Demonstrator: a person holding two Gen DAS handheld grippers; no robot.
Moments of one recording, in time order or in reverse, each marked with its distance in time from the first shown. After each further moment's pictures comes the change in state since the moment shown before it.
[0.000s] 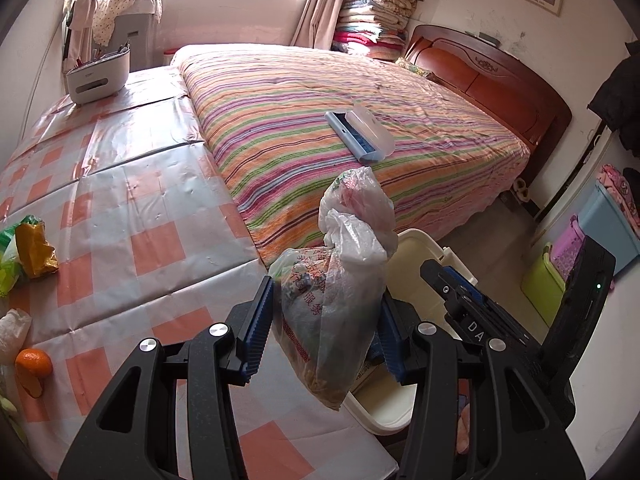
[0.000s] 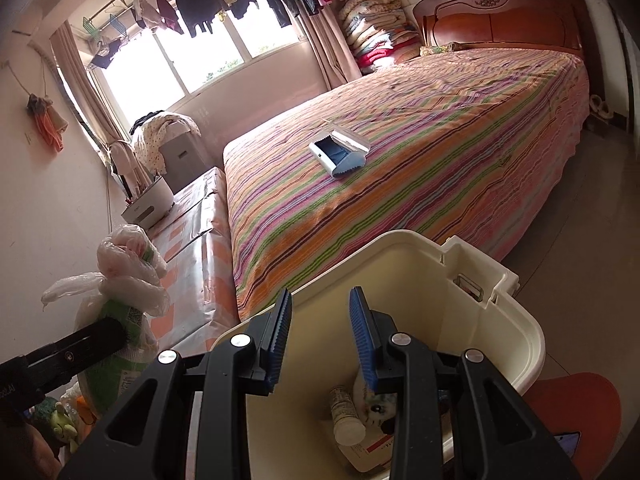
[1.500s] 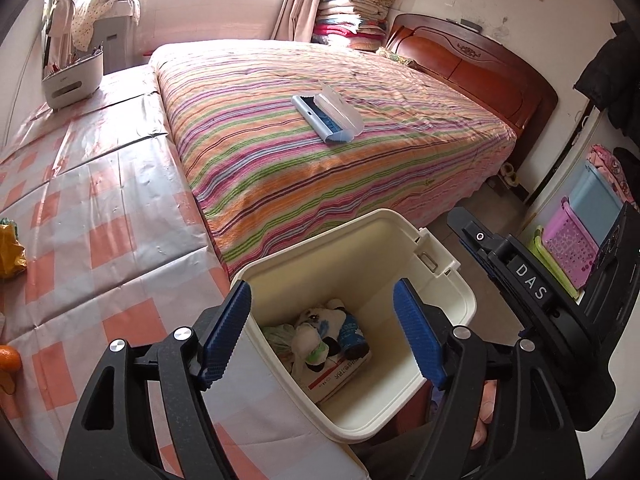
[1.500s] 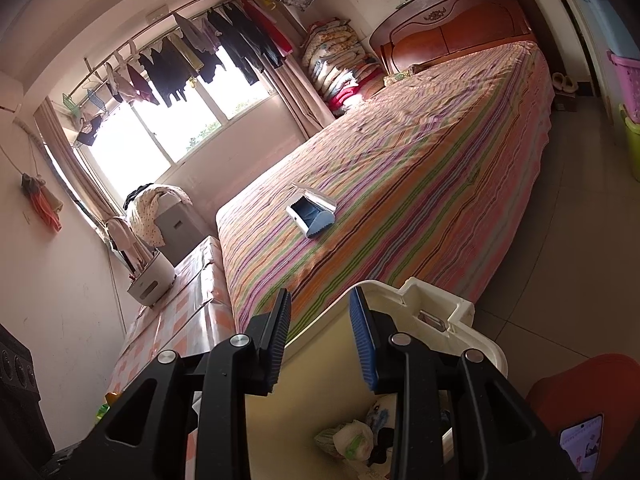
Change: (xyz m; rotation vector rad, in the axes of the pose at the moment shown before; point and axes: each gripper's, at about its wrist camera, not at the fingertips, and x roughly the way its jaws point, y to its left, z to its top) left arm 0.023 -0.029 -0.013 0.042 0.016 -0.034; right arm -0.028 -0.031 0.013 0.172 -0.175 0.014
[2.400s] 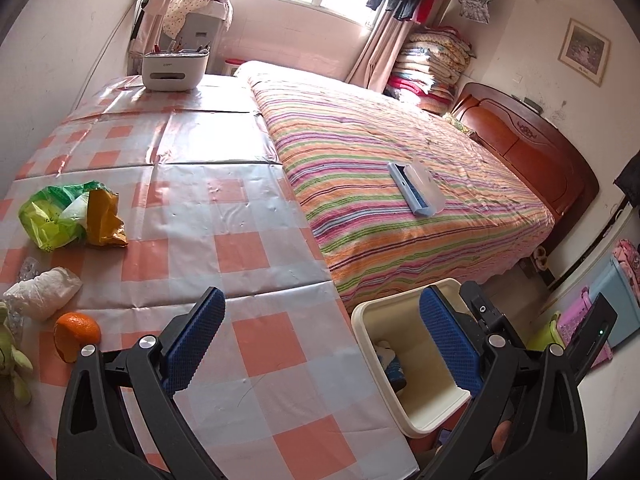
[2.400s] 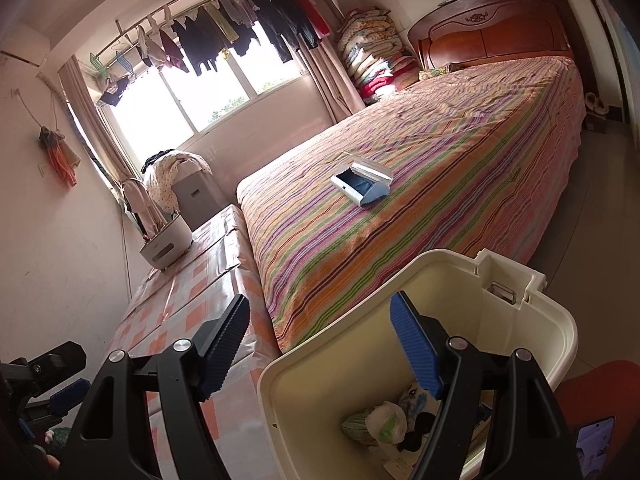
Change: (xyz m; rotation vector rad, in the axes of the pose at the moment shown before) left arm -0.085 0.095 -0.004 -0.255 -0.170 0.127; right arm 0.019 0.057 -0.033 -0.120 0.054 0.046
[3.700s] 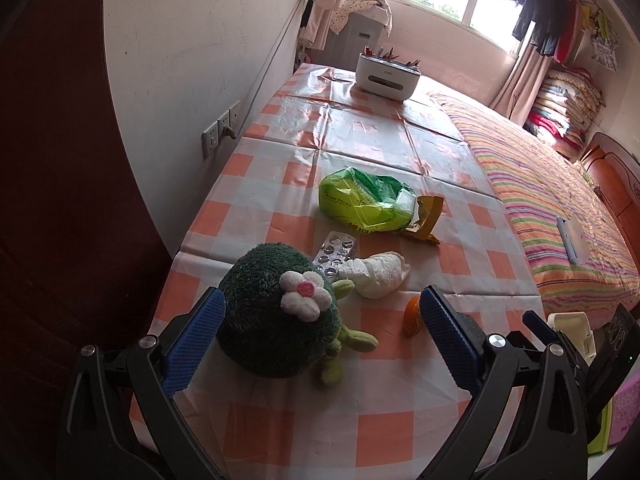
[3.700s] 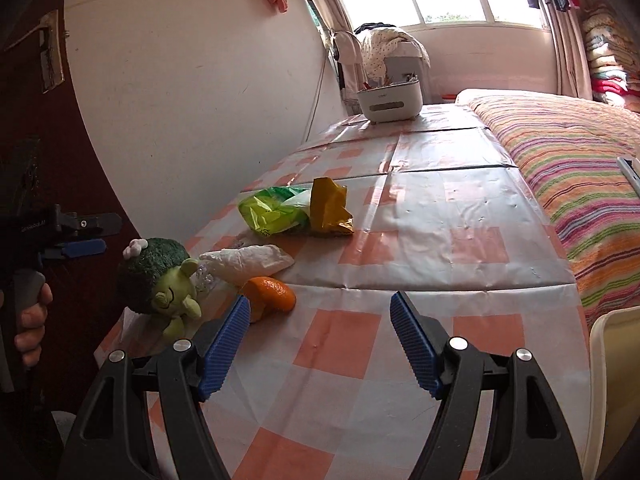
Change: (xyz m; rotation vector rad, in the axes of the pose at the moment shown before) left arm -0.145 0.238 -0.022 -0.234 0.021 0.438; right arm 0.024 0.212 -0.126 -0.589 0.412 0.581
